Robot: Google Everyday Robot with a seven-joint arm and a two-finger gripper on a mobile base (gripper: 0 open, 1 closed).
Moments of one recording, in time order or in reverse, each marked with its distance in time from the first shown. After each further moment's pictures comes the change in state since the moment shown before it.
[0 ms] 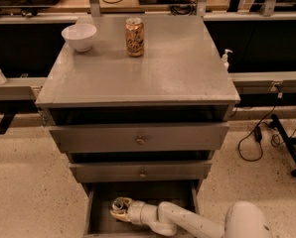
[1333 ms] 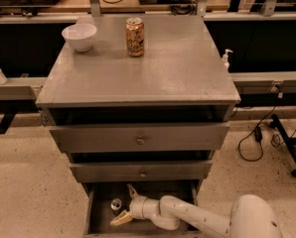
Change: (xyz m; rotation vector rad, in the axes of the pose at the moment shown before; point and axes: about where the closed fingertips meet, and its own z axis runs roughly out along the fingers) arm -0.023 -0.017 -0.018 0.016 0.038 -0.079
